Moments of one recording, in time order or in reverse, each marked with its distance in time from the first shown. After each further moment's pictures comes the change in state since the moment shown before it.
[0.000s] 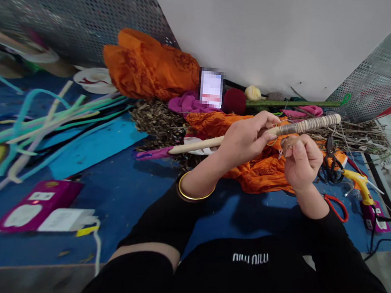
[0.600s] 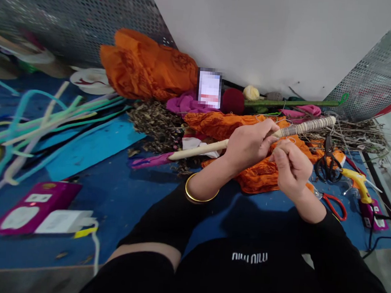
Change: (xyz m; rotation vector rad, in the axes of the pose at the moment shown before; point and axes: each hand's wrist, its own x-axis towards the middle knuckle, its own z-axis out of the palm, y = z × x) left_hand -0.004 0.008 0.013 0.301 -0.007 -0.015; right_hand -0.007 -0.018 0.001 -0.226 -0.207 -0.162
